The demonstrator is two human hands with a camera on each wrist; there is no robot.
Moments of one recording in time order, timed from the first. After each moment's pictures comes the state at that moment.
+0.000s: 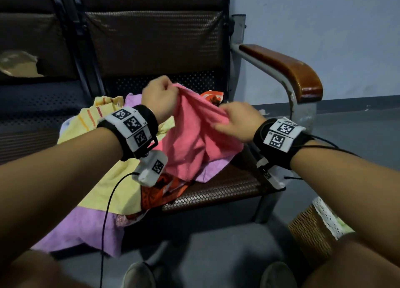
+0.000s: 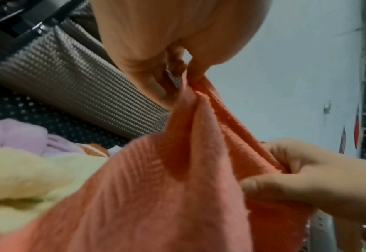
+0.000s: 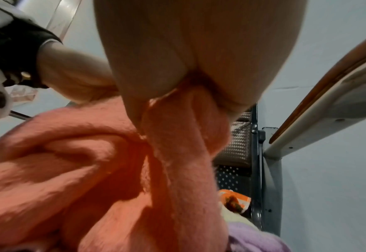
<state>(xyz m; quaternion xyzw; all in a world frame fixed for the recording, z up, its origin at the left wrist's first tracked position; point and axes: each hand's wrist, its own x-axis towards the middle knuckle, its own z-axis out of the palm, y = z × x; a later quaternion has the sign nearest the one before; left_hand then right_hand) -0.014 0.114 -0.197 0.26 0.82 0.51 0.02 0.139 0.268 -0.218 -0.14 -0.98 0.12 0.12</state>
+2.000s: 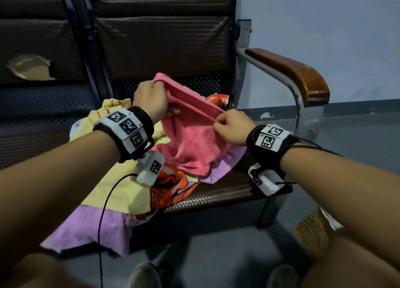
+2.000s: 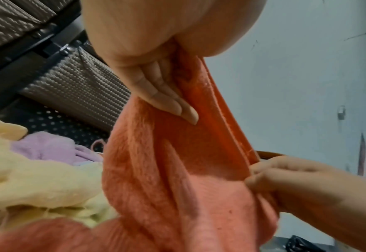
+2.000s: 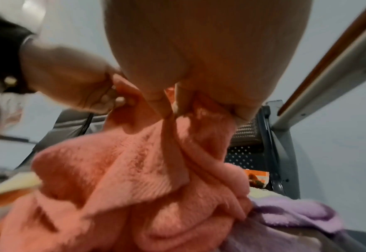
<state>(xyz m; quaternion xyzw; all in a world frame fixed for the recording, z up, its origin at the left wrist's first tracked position) -0.038 0.092 -0.197 0.18 0.76 0.62 0.08 0.117 0.248 -0.228 -0.20 -0.96 0.20 0.09</state>
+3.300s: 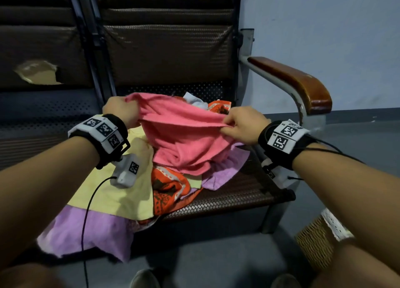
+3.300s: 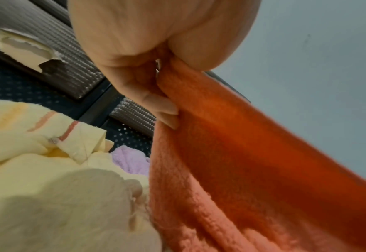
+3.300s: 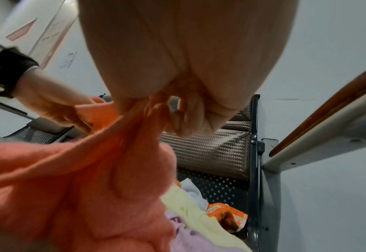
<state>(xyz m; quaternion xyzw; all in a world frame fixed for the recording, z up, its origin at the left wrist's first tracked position) -0.102 0.036 -0.214 0.07 0.82 0.56 0.06 0.119 0.267 -0.207 -0.11 -0.99 0.06 0.09</state>
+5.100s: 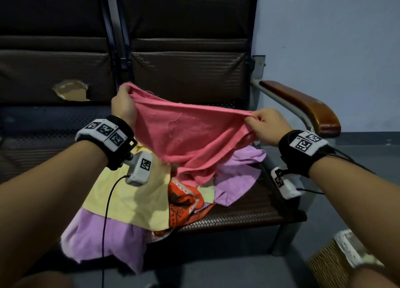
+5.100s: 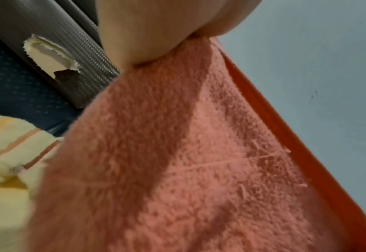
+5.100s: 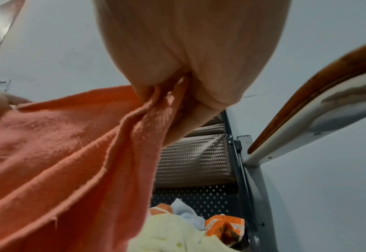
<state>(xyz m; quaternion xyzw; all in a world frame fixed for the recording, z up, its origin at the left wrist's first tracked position) -0.110 0.009 -0.156 0.07 0.68 0.73 0.00 0.120 0.277 -0.172 -0.20 -0.93 0.22 0.24</state>
